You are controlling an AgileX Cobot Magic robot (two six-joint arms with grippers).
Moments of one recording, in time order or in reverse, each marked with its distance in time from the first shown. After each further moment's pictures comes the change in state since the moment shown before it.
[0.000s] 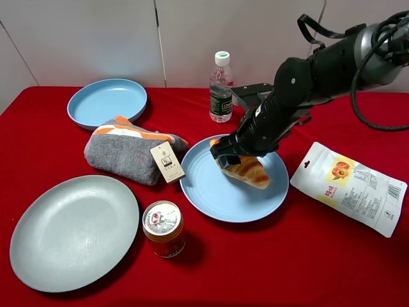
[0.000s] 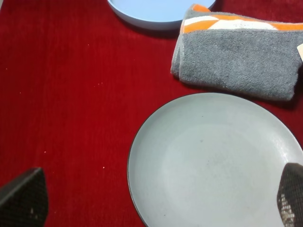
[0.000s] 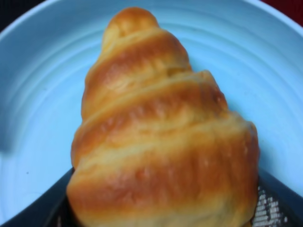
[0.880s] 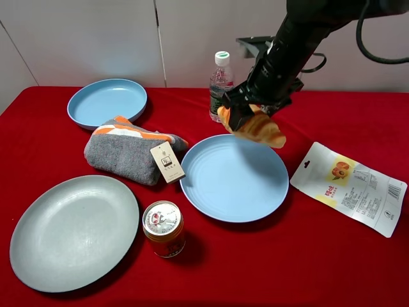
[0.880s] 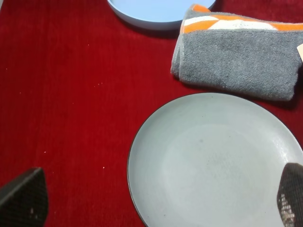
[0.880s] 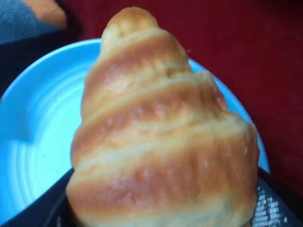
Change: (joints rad) left arm 0.000 0.000 0.000 0.000 0.000 0.000; right arm -0.087 0.001 -0.356 -0.045 0.486 -0.040
